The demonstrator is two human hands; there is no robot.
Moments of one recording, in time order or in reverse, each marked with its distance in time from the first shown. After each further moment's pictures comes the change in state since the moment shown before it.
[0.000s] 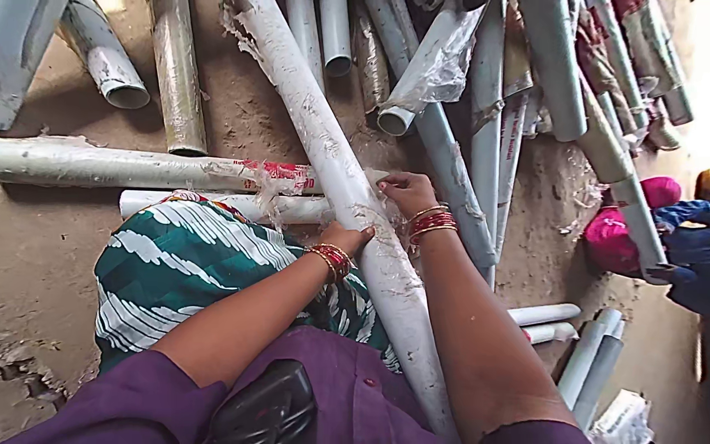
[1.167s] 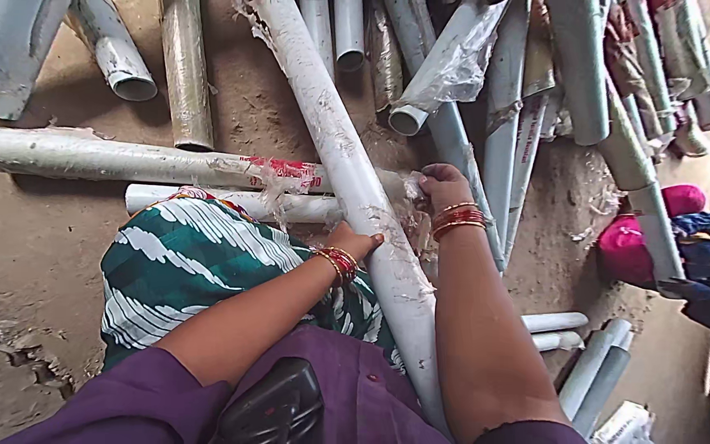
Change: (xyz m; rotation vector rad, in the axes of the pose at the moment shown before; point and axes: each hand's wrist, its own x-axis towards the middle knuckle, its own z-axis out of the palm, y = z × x) left_hand 0.001 0.005 0.001 0.037 0.002 0.022; right_hand 0.021 0.018 -0.016 0.335 0.227 0.235
